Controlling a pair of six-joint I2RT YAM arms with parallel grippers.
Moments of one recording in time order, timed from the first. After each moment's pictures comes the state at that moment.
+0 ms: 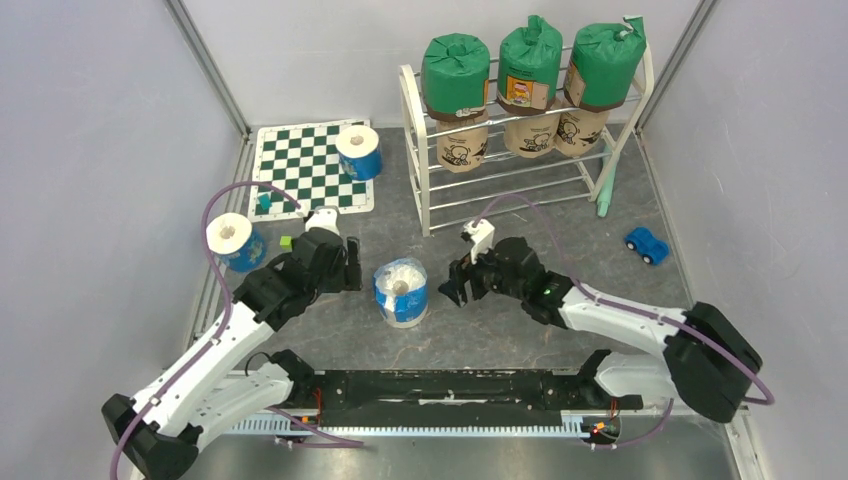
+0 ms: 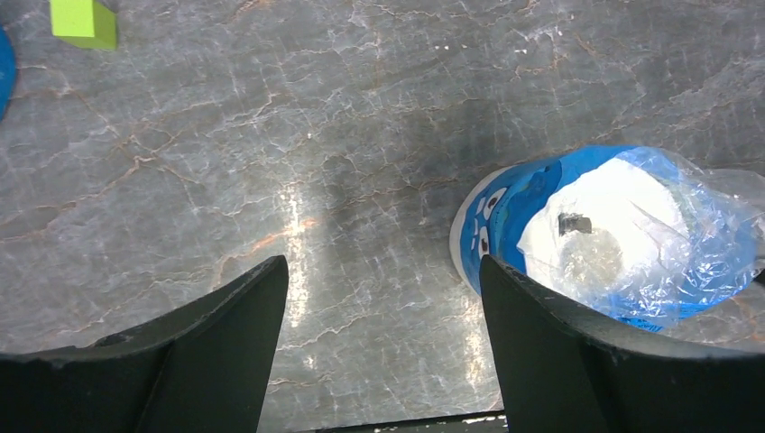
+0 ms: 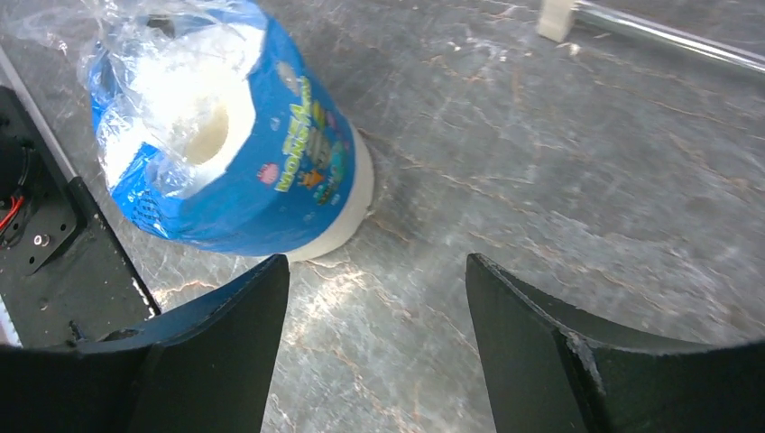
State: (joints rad) left arm -0.64 0.83 0.84 -0.82 -0.37 -0.47; right arm 0.79 1.19 0.54 0.20 -0.16 0.21
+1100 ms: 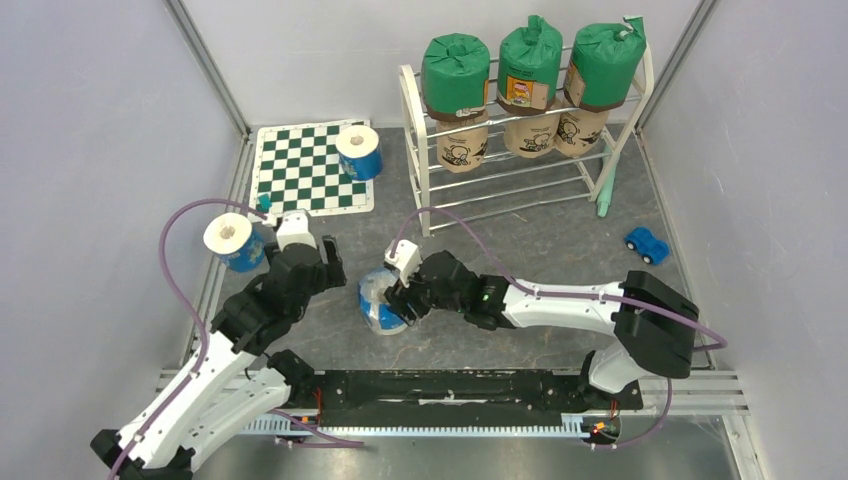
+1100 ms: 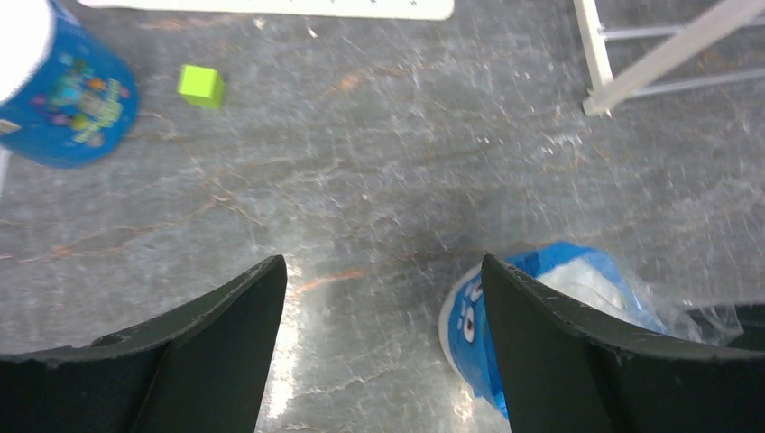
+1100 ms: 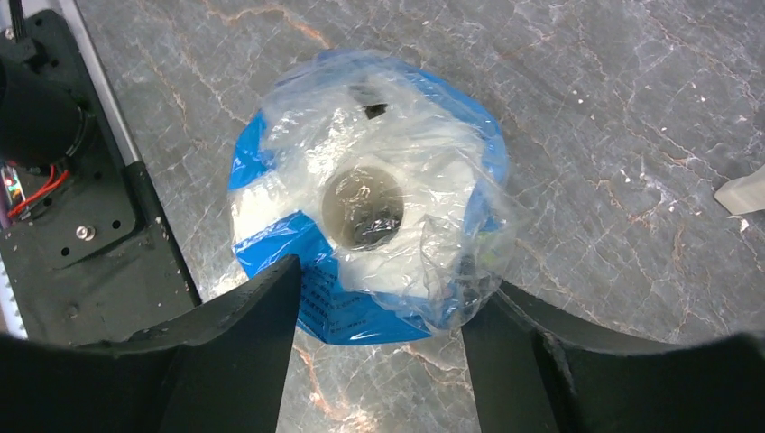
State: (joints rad) left arm -0.63 0.65 0.76 -0.75 -0.52 -0.49; right arm 1.13 1.53 0.87 0.18 -0.01 0.09
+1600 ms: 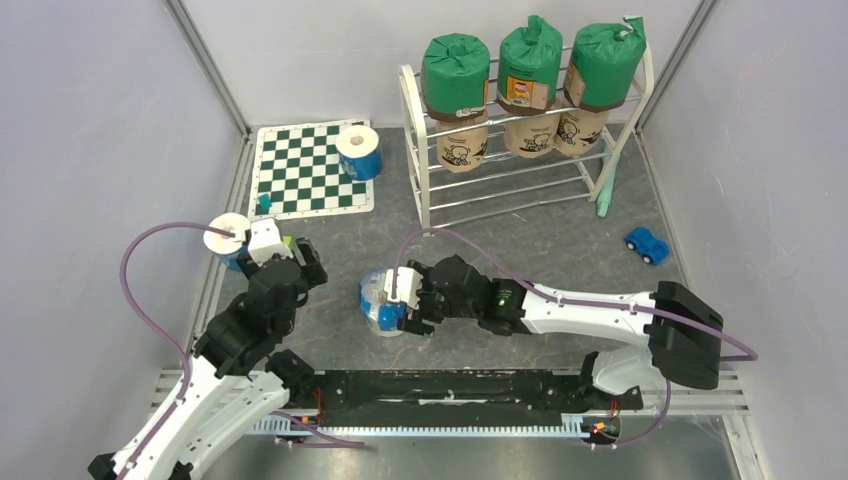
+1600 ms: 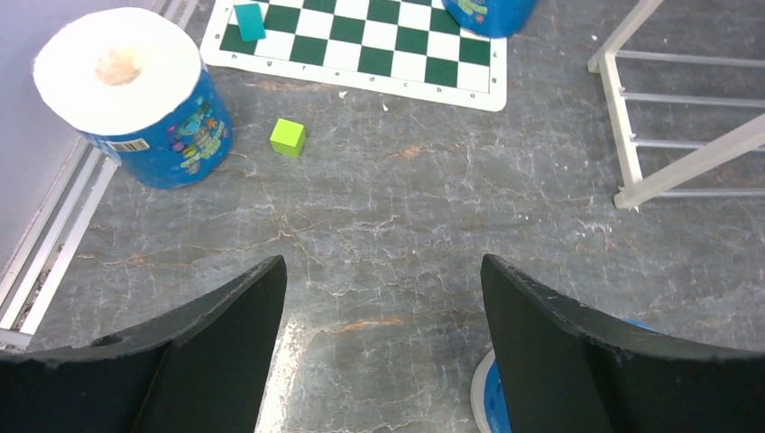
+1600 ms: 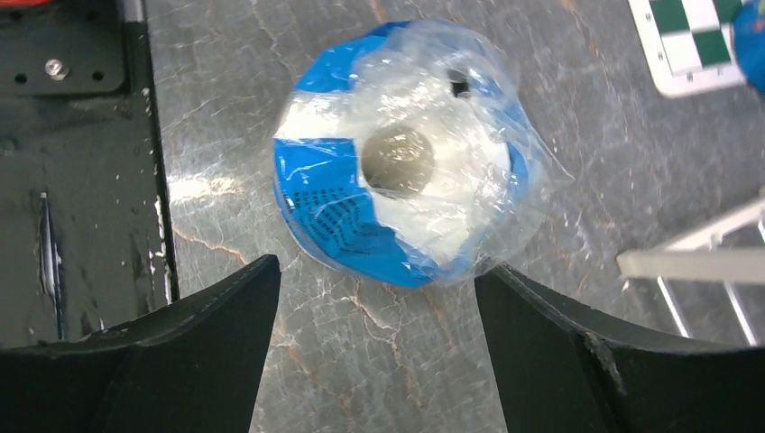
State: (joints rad) left arm -0.63 0.49 0.72 -0.74 -0.74 -0.47; right arm 1.17 1.41 0.85 0.02 -0.05 -0.28
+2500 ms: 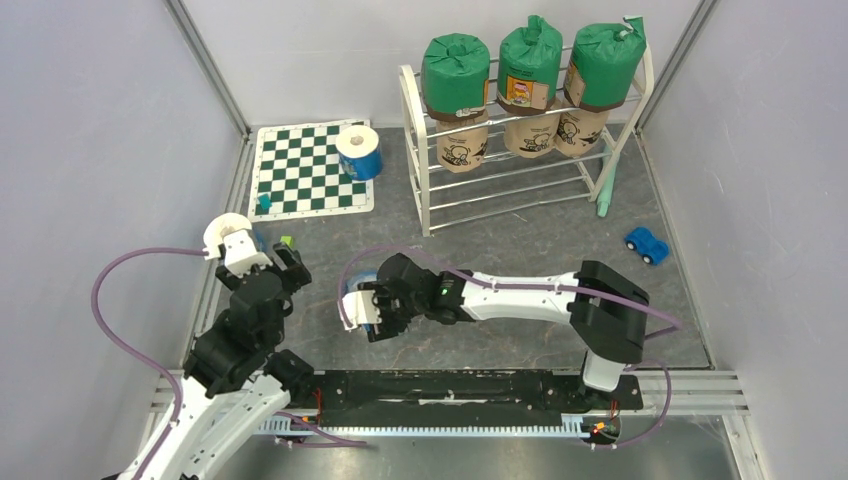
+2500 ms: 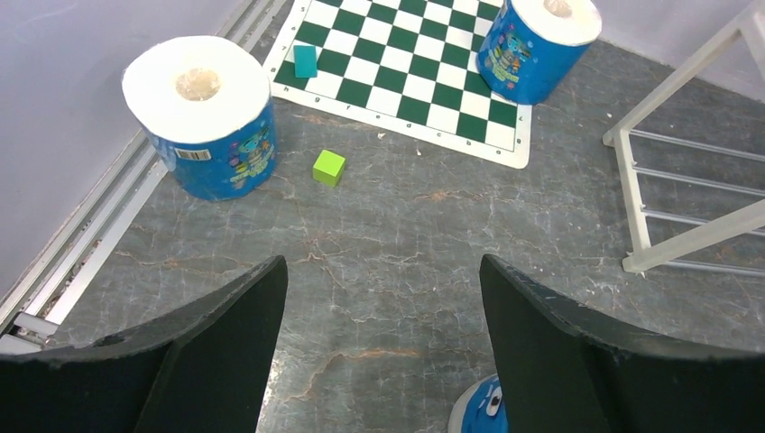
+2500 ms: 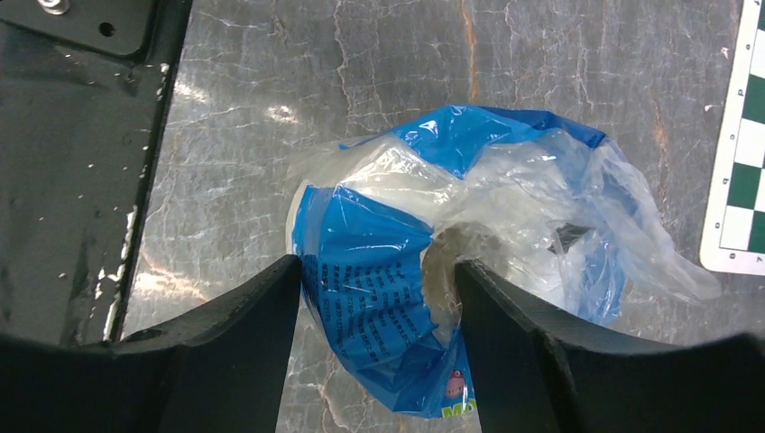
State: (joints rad) left arm -0.58 0.36 0.70 -0.72 -0.83 -0.47; right arm 1.21 1.75 1.16 -0.13 -0.23 -0.65
